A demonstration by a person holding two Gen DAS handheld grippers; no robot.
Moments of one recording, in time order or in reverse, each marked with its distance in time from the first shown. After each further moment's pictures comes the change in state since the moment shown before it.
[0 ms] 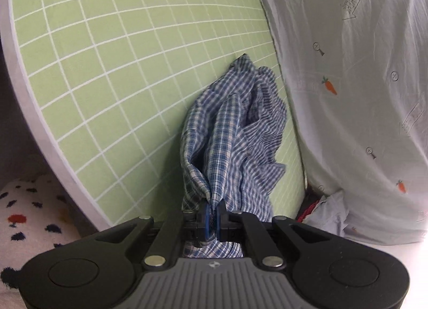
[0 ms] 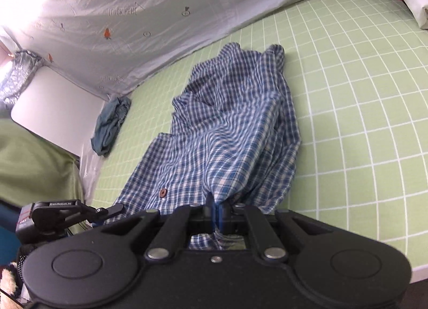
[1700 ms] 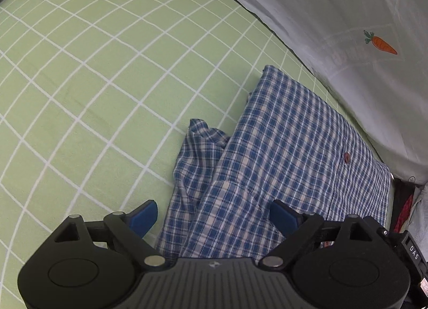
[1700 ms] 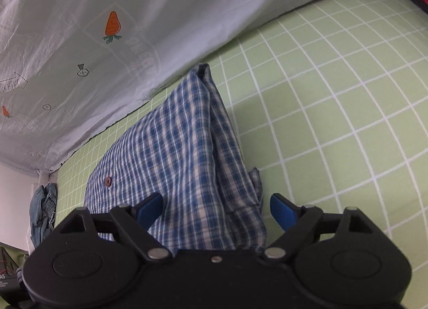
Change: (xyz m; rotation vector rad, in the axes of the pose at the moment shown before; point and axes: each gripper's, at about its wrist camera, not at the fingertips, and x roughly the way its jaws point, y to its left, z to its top) left arm 0.227 -0.124 0.161 0.459 0.072 0.389; right arm 0.194 -0.083 0.210 0.174 -0.046 -0.216
